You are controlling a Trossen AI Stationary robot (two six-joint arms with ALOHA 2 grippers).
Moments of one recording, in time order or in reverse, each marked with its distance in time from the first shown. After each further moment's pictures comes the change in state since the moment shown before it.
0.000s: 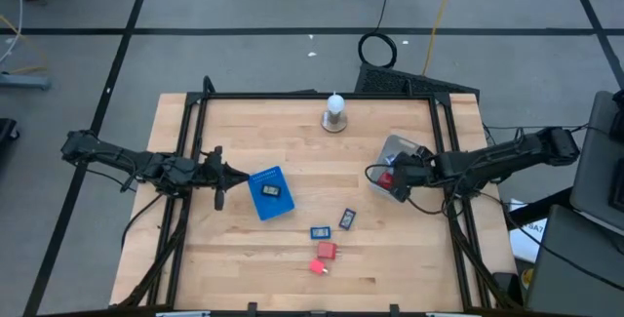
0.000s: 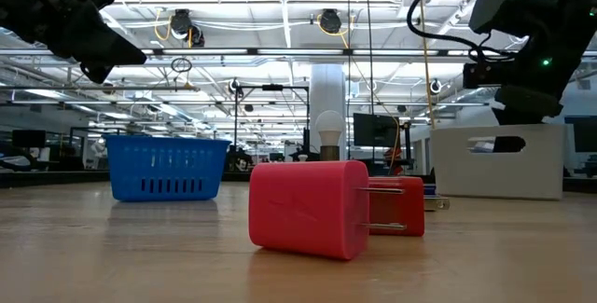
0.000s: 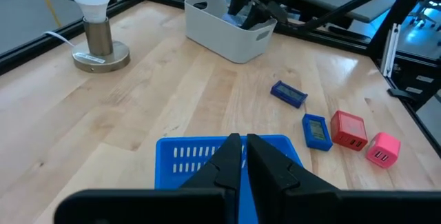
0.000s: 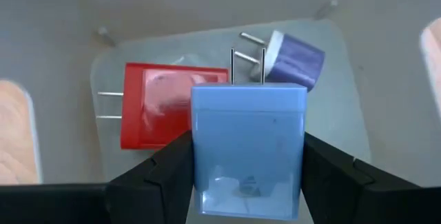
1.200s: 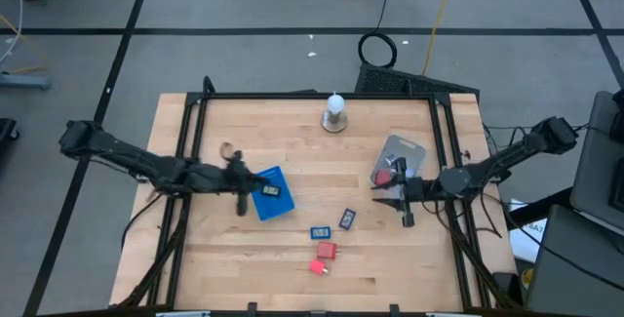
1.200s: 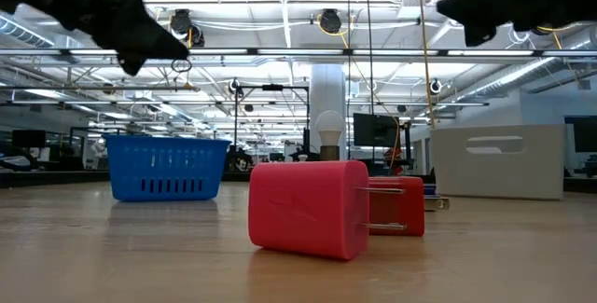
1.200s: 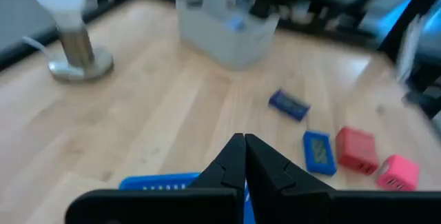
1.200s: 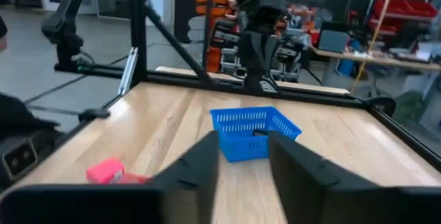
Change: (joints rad) left arm -0.001 0.472 0.141 0.270 -0.023 -0.005; right arm 0.308 -0.223 -0.276 1.304 -0.048 -0.733
